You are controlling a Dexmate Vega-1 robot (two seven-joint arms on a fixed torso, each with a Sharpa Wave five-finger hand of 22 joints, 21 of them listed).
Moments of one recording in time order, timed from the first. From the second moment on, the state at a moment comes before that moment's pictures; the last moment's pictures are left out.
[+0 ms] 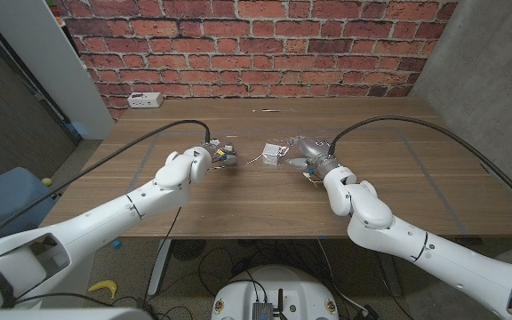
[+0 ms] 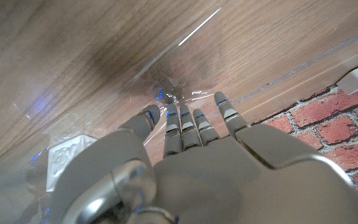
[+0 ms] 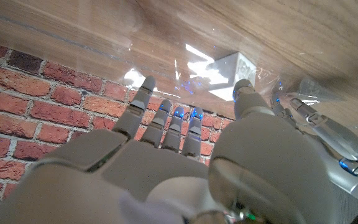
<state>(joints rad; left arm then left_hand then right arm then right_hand) 0.62 0.78 0.86 -1.80 0.80 0.57 -0.33 0.51 0.22 0.72 0.02 0.18 0.35 0.03 0.17 0.19 0.24 -0.01 0.18 0.20 0.12 -0.02 0.17 0.19 0.12 0.12 0.37 0.18 -0.81 -0.74 -0.90 -2.08 -0.83 -0.77 0.09 0.75 0.02 0.35 -0.17 0.20 0.27 -0.08 0.18 0.19 0.20 -0.02 0.18 0.21 0.19 -0.04 0.20 0.24 0.39 0.09 0.23 0.18</state>
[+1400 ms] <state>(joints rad) 0.60 0.78 0.85 -1.77 0.75 0.53 -0.34 0.50 0.21 0.70 0.03 0.17 0.34 0.02 0.18 0.19 0.24 -0.01 0.19 0.20 0.12 -0.03 0.18 0.18 0.12 0.11 0.35 0.18 -0.71 -0.58 -1.00 -1.73 -1.22 -0.76 0.31 1.02 0.05 0.44 -0.16 0.25 0.62 -0.14 0.27 0.18 0.53 -0.10 0.28 0.20 0.48 -0.05 0.35 0.24 0.58 -0.02 0.27 0.19</state>
